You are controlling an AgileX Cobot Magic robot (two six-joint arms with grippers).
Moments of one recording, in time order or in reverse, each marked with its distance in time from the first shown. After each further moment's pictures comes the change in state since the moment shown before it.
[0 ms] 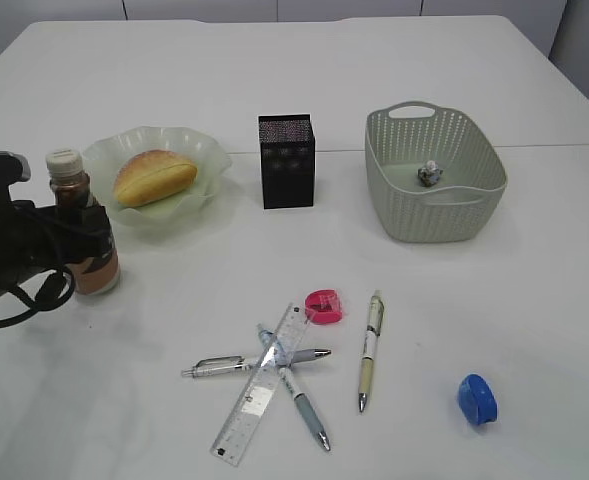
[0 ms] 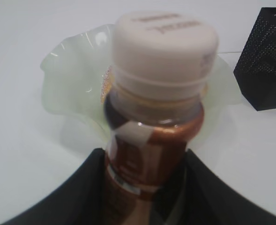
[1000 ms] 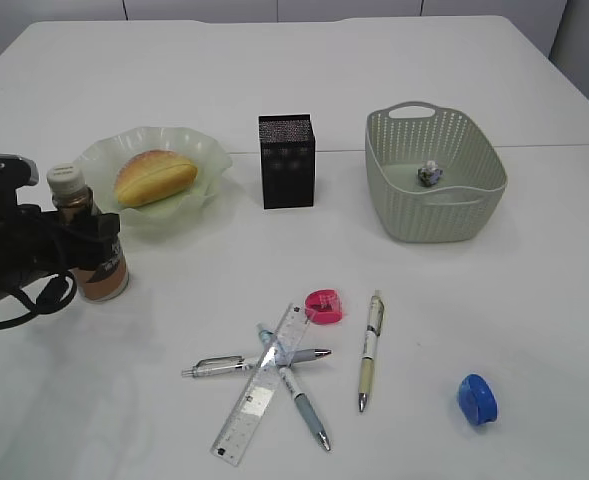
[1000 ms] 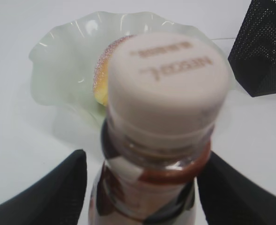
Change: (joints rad) left arm 0.000 0.000 -0.006 0.030 0.049 0.000; right arm 0.000 0.000 0.000 0.000 0.000 0.000
